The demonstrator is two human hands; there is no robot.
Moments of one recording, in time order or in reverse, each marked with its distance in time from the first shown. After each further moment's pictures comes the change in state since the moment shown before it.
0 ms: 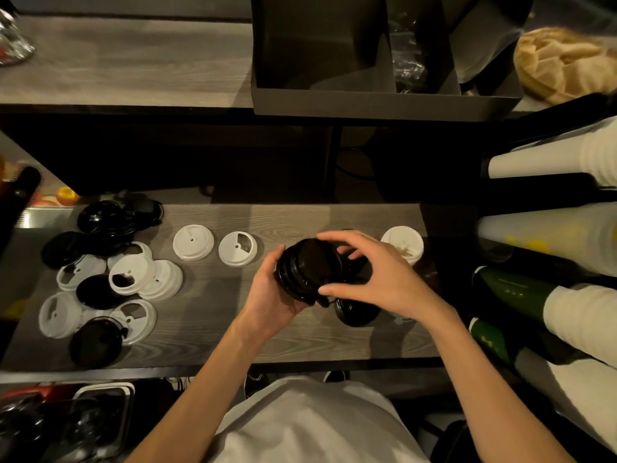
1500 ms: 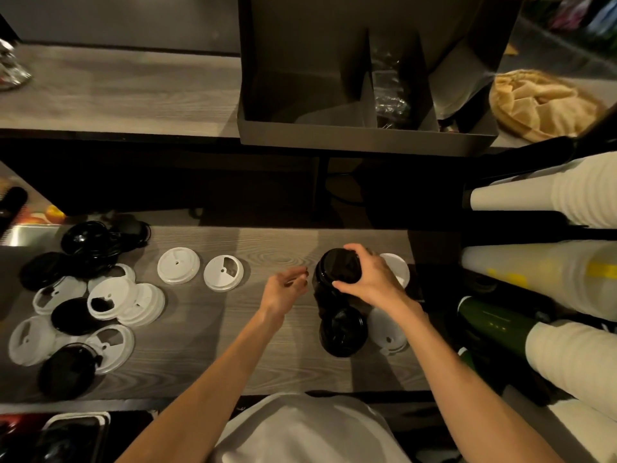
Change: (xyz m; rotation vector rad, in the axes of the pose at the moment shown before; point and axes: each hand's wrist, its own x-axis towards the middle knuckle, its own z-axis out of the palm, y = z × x) left_hand 0.114 -0.023 -0.021 0.632 0.272 0.227; right_hand 0.059 0.108 -0.002 -0.225 0.112 0.386
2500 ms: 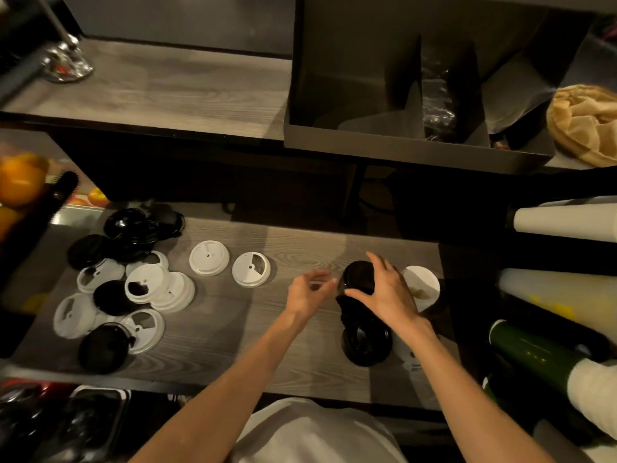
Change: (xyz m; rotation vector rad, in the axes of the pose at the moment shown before) left_hand -0.002 0.001 -0.007 0.129 0.077 0.056; right_hand 0.005 -0.018 0.030 -0.140 0.018 -0.001
